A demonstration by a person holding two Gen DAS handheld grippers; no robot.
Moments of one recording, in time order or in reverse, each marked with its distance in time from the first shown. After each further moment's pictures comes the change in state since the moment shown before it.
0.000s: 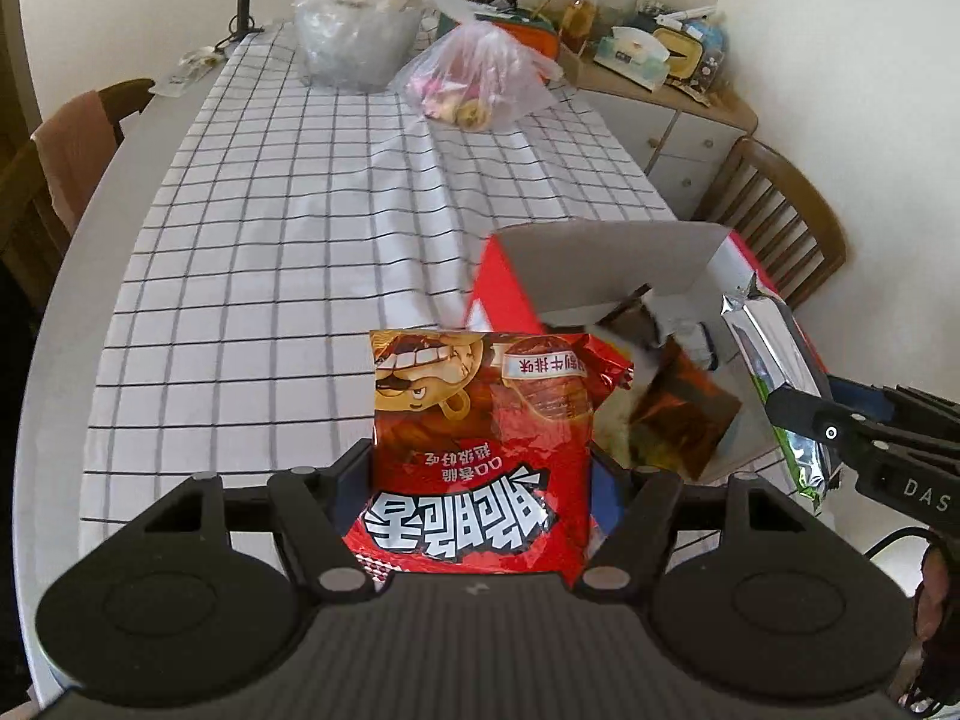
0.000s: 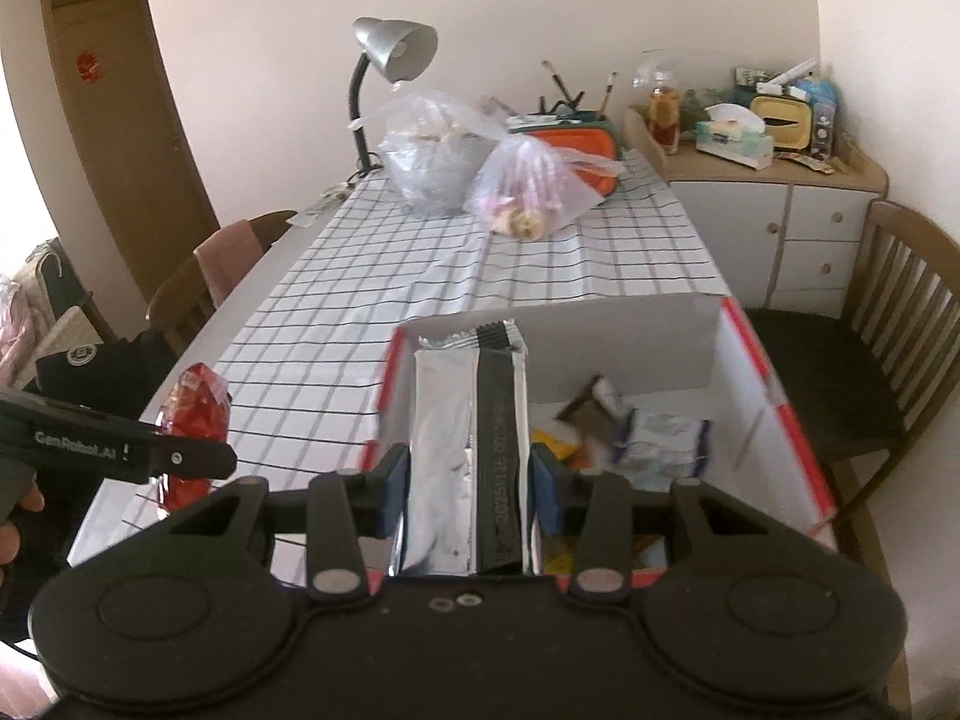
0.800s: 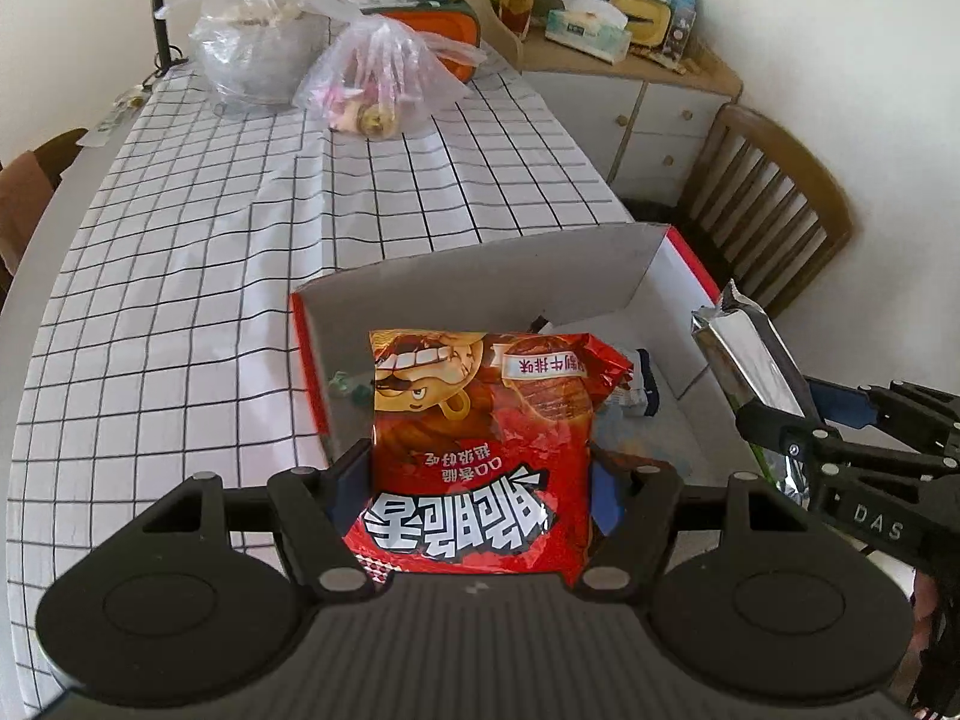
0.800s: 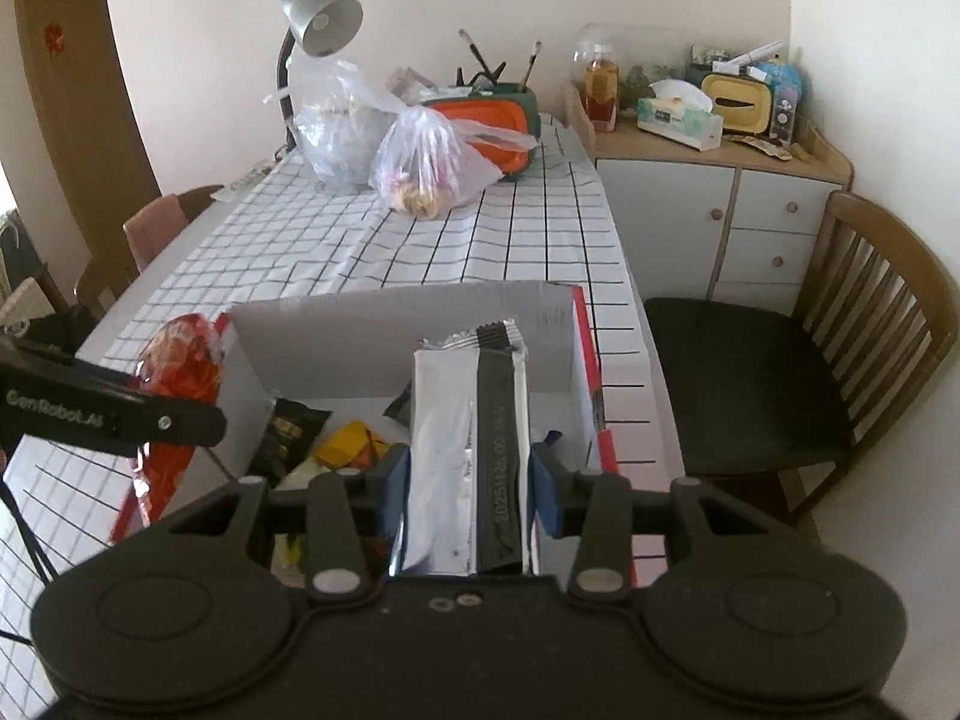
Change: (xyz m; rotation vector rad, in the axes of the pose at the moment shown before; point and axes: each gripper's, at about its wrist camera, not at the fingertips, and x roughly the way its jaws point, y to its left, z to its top) left arm 0.074 -0.126 0.045 0.083 0.034 0.058; right arm 0.035 -0.109 0.013 -0.044 0.064 -0.063
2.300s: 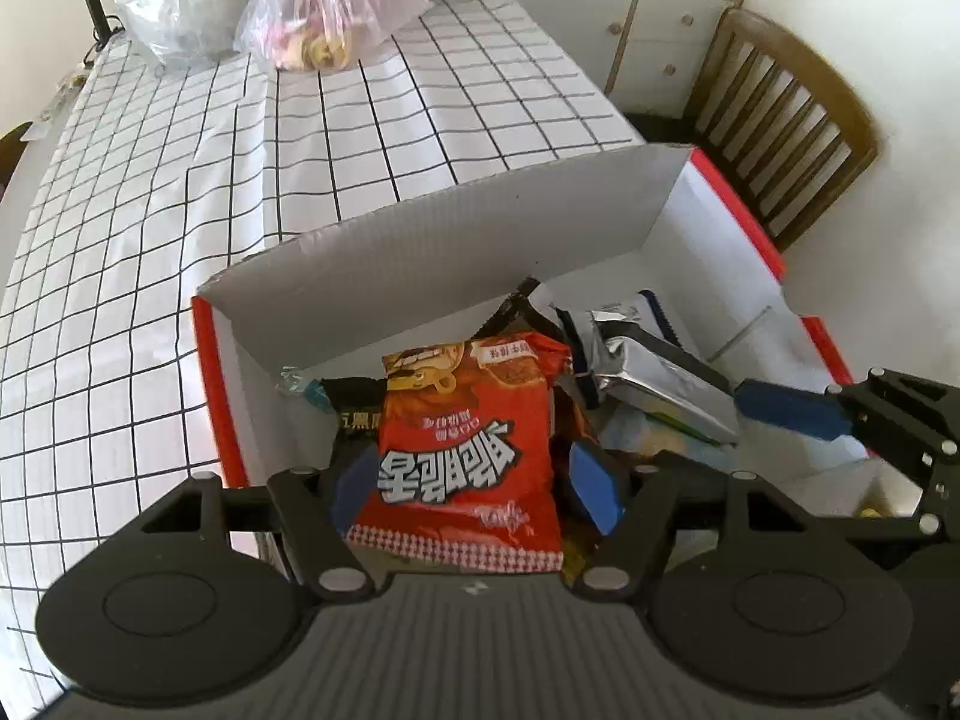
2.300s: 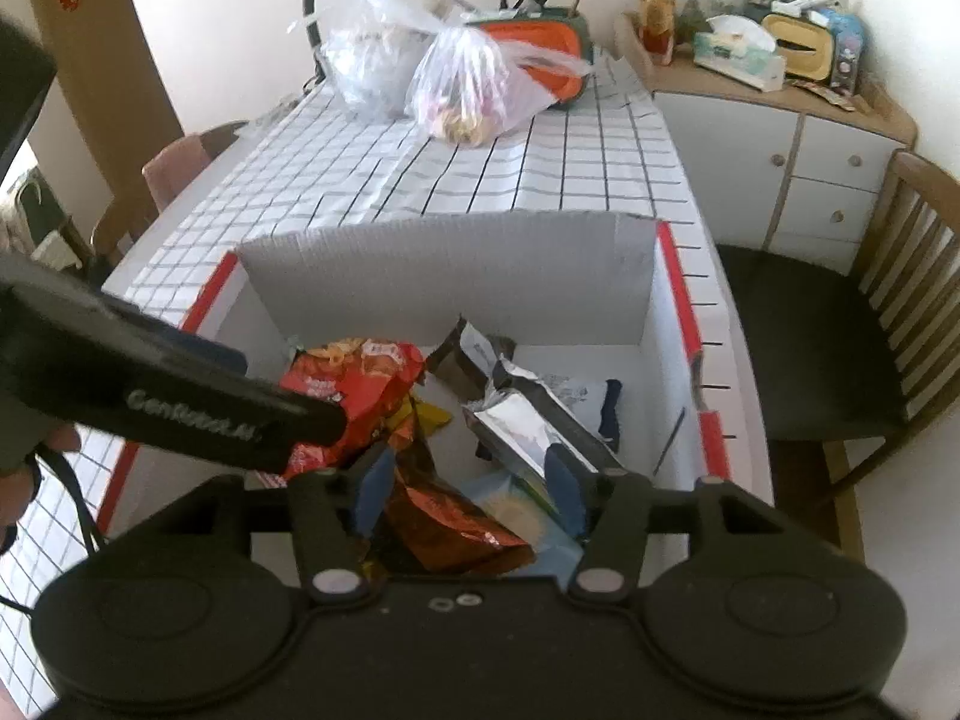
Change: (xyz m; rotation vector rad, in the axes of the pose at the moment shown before) left arm 0.064 -0.020 0.025 0.081 0.159 0.014; right arm 0.046 0.013 0.001 -0.008 0.119 0.078
